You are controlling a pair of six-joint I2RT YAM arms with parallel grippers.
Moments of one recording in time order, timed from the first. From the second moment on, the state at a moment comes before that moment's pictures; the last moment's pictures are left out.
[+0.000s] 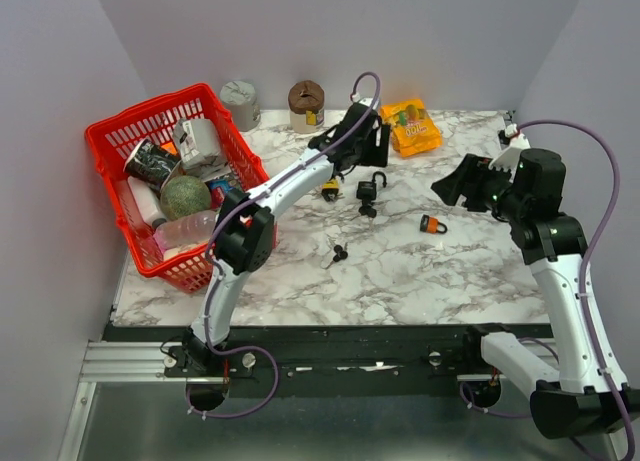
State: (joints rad) left arm -0.67 2.27 2.07 -0.43 -0.07 -0.42; right arm 0.07 0.95 1.15 -0.64 -0.30 0.31
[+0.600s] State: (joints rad) left arm -0.69 1.54 1.58 -0.33 -0.10 -0.50; right arm 0.24 1.06 0.86 -0.46 -0.48 0.43
